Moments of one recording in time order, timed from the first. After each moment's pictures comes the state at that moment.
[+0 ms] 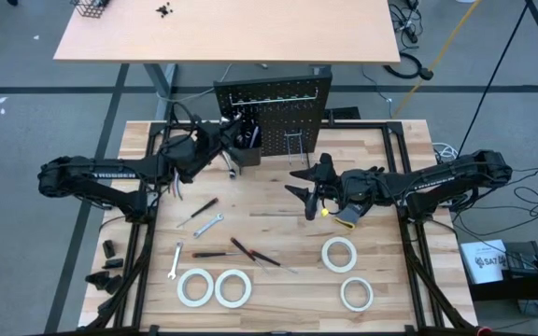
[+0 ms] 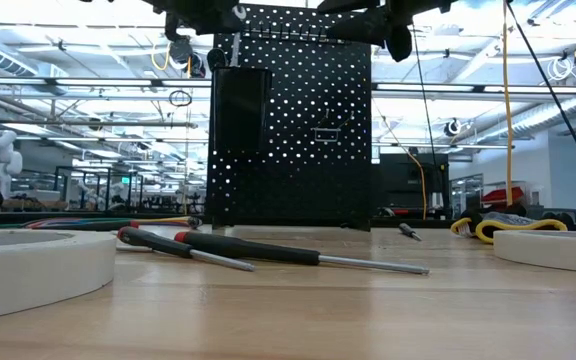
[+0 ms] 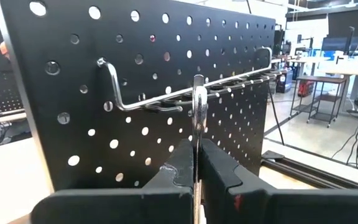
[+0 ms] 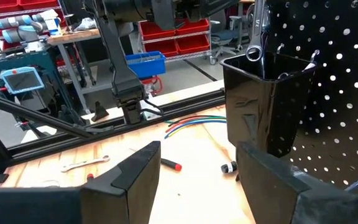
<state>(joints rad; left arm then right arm) 0.16 1.16 0.83 0.41 -0.64 0.08 0.12 1.28 0.84 0.27 0.41 0.25</state>
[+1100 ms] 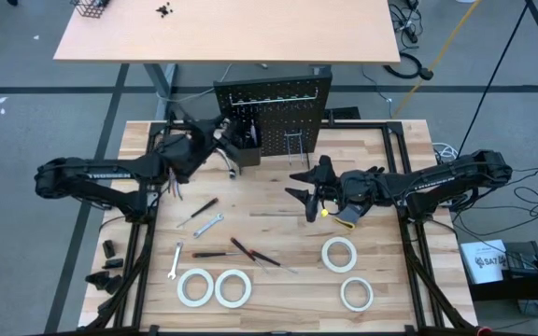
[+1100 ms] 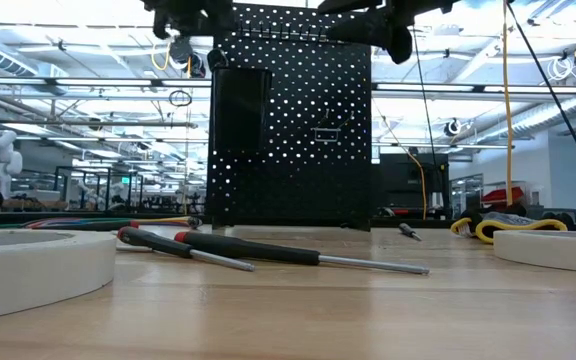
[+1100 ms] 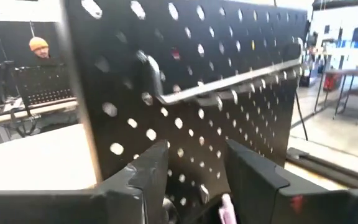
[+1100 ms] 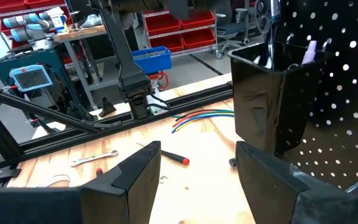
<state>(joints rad) 0.15 1.12 0.83 0.34 -0.73 0.08 0.12 1.28 0.84 0.25 0.39 0.29</state>
